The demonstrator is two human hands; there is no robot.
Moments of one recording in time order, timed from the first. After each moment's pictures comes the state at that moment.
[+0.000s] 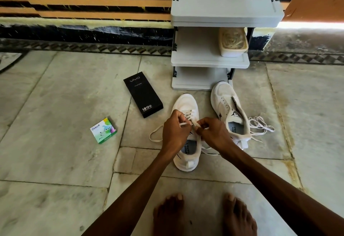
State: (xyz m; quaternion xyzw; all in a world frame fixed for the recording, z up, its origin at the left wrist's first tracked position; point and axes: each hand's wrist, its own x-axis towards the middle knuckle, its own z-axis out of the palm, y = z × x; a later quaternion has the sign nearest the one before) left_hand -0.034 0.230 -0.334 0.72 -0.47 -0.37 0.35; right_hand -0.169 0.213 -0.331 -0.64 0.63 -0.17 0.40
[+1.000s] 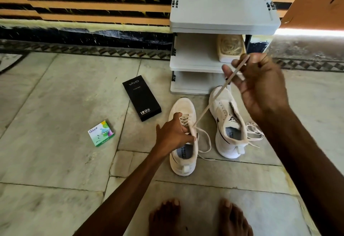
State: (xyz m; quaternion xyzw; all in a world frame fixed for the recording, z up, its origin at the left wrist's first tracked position) left_hand -0.021 0.213 -0.314 0.72 -0.56 -0.40 0.08; right_hand -0.202 0.155 -0.194 -0.33 0.36 -0.63 0.60
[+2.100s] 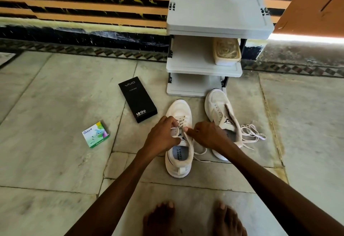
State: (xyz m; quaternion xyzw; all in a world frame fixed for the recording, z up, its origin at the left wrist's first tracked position) left_hand 0.002 0.215 -0.343 0.68 -0.63 -0.35 0.15; right_hand -0.172 0.187 -0.311 -0.71 0.62 0.06 0.32
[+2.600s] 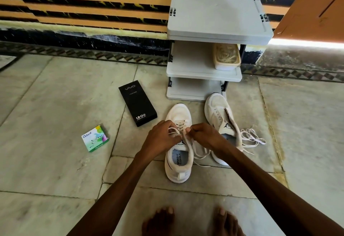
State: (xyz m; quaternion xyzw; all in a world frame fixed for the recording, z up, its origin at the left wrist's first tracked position) left_hand 0.004 0.208 -0.339 0.69 -0.61 -0.35 0.17; right_hand -0.166 0.185 -0.302 -0.63 0.61 -0.07 0.46
